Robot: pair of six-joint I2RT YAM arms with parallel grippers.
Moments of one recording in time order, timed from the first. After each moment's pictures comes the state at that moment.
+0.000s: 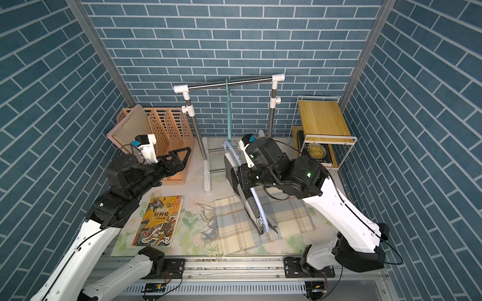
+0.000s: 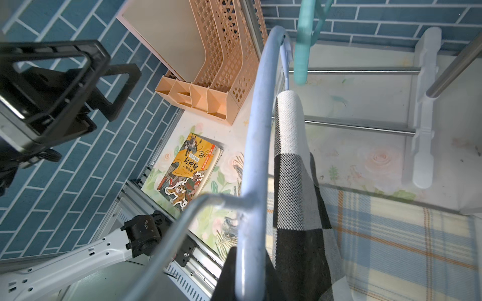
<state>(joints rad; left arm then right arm) -0.38 0.88 1.15 -0.41 0.13 -0.67 1.05 1.41 1.99 -1.27 0.11 0.52</state>
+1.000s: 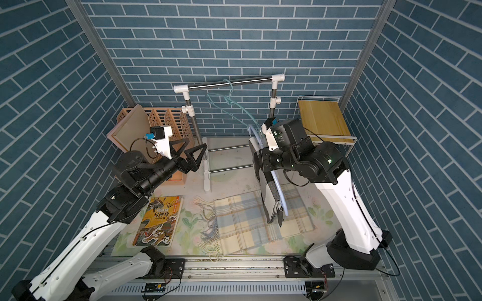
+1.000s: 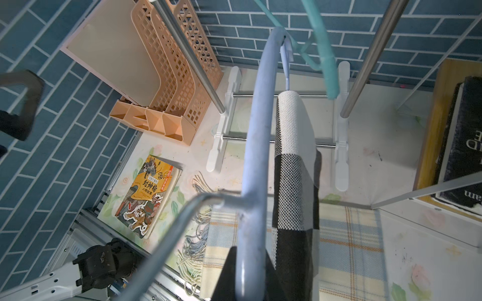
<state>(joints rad) -0.57 0.94 1.17 -0.20 0.07 -0.33 0.80 1.47 2.19 -1.42 0.05 0.37</state>
